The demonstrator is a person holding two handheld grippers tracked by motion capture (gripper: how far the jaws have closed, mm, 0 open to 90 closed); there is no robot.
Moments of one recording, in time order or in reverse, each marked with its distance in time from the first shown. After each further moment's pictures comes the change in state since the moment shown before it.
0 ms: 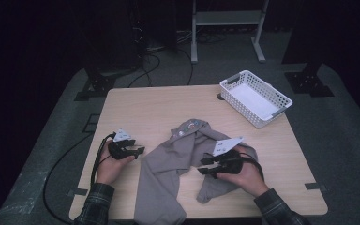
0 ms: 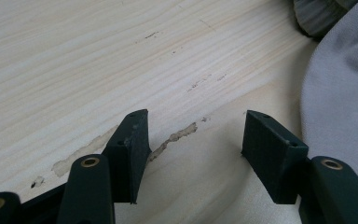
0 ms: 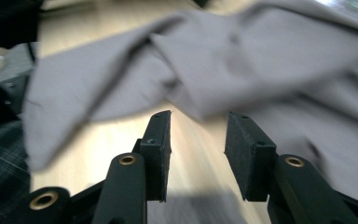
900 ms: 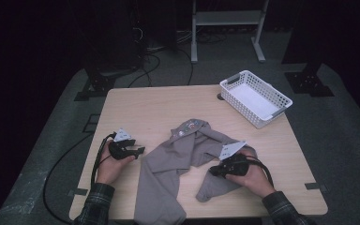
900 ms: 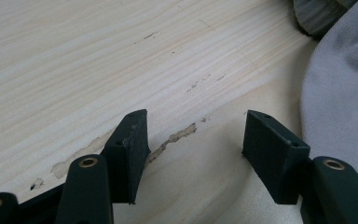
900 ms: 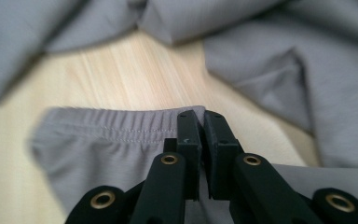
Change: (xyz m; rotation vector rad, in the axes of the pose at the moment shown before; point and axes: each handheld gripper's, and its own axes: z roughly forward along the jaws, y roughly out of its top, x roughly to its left) left arm 0.000 0.000 0.000 0.006 -0.002 0.008; right arm -0.014 -0.028 0.000 0.108 -0.012 0.003
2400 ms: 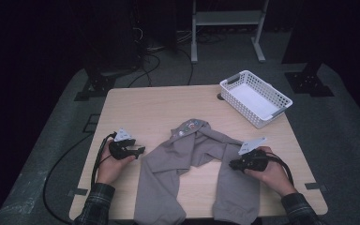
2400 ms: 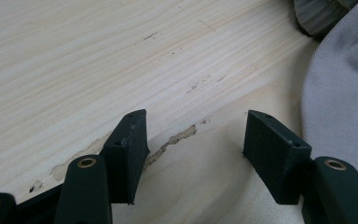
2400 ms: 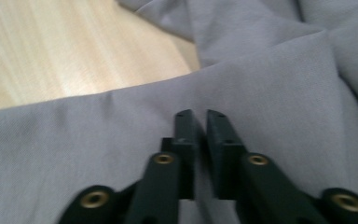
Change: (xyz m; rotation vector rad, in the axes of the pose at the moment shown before) left arm 0.000 0.001 0.001 0.000 0.001 0.003; right arm -0.036 -0.039 -0.027 0.076 -0.132 0.042
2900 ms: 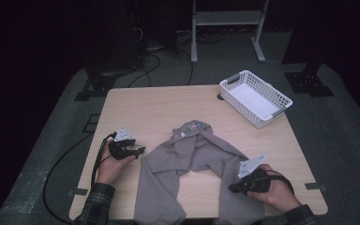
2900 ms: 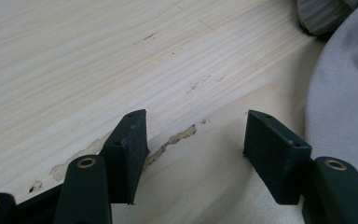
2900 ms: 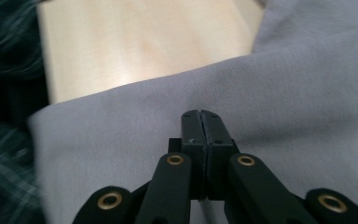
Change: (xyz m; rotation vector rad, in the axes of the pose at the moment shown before) left arm 0.000 0.000 0.000 0.000 -0.001 -0.001; right arm 0.059 -0.016 -0.014 0.063 0.174 -0.089
